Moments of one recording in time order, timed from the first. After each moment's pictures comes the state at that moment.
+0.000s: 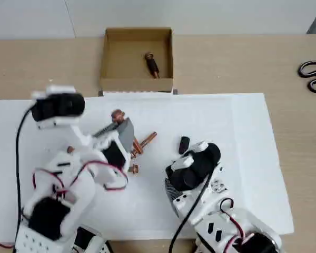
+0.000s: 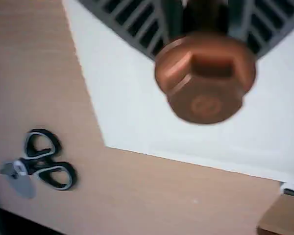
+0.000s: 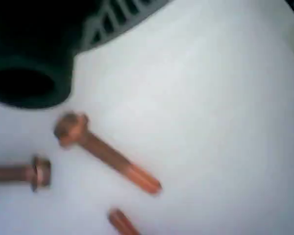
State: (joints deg) left arm 22.2 -70.7 46.1 60.9 43.4; right arm -41.7 -98.7 60.1 80.2 -6.0
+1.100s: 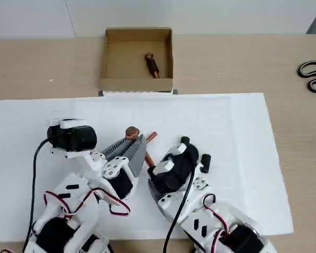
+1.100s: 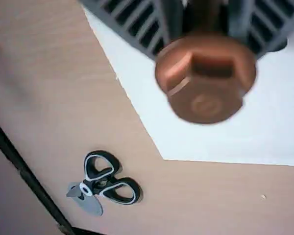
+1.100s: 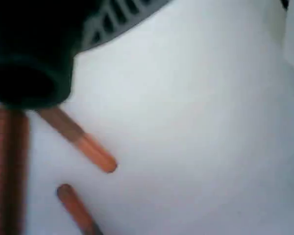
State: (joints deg) left arm 29.7 -89.4 64.0 52.6 38.2; right arm -47.4 -98.5 69.5 69.2 -5.9
